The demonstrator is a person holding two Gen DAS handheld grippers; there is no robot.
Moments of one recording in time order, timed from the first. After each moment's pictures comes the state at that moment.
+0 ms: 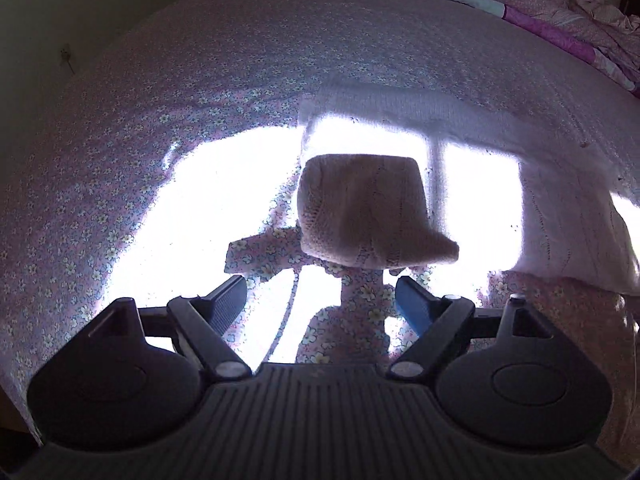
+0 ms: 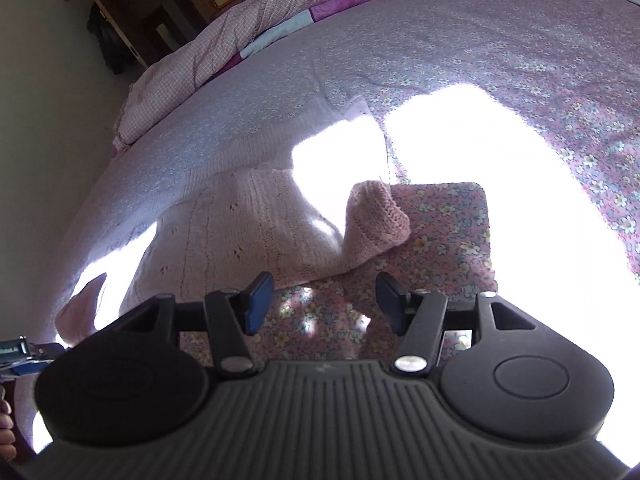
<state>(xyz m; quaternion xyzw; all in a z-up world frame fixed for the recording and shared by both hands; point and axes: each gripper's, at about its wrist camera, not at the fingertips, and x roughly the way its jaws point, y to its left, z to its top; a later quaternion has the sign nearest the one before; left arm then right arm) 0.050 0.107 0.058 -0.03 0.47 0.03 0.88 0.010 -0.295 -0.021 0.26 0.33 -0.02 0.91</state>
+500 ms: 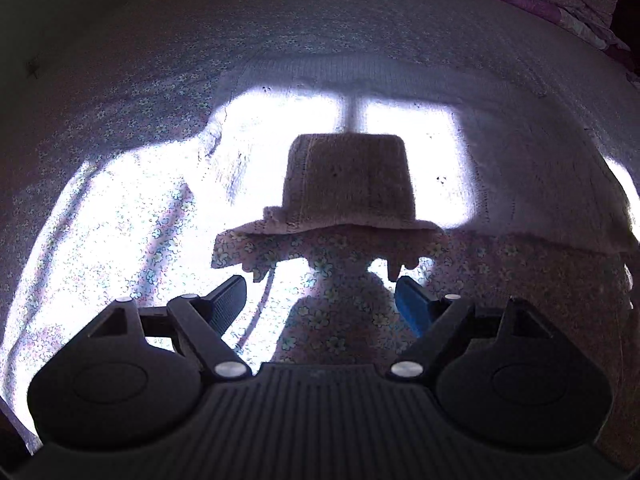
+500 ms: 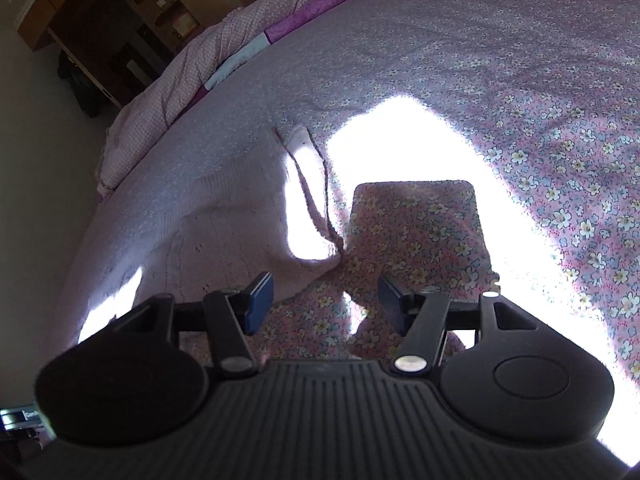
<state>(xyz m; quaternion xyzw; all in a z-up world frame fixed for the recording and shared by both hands) 0.050 0.046 0.041 0.00 0.49 -0.02 0.87 0.002 -0.333 -0.019 0.32 0.31 -0.06 0.89</state>
